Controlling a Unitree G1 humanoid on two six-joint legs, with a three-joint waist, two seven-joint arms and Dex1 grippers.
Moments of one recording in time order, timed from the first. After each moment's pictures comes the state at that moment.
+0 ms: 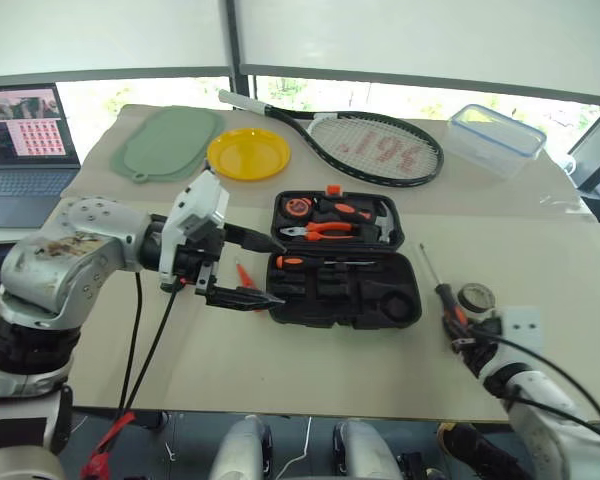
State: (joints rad) left arm -0.64 0.89 -0.04 -0.34 -0.67 0.81 -1.31; right arm 0.20 -0.41 -0.38 -0.56 0.42 0.70 0.25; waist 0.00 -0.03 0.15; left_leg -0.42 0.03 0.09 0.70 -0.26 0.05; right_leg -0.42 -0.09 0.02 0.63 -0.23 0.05
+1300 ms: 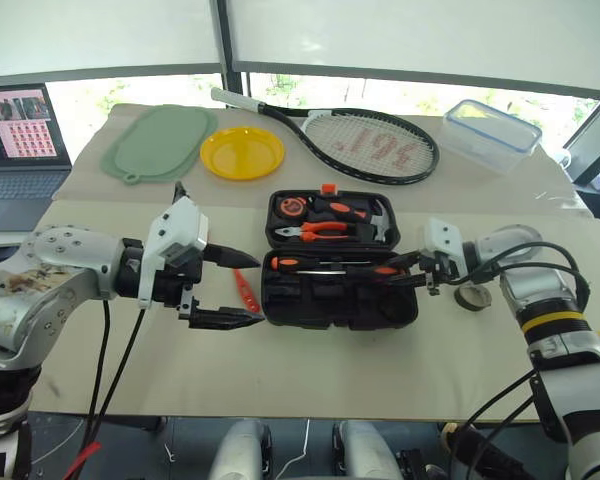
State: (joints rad) left arm -0.46 0.99 0.06 -0.48 -0.75 0.83 -1.17; right arm -0.75 -0.70 0.22 0.62 0.11 -0.12 1.42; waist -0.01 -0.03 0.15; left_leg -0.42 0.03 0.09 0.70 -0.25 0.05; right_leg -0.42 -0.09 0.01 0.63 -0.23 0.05
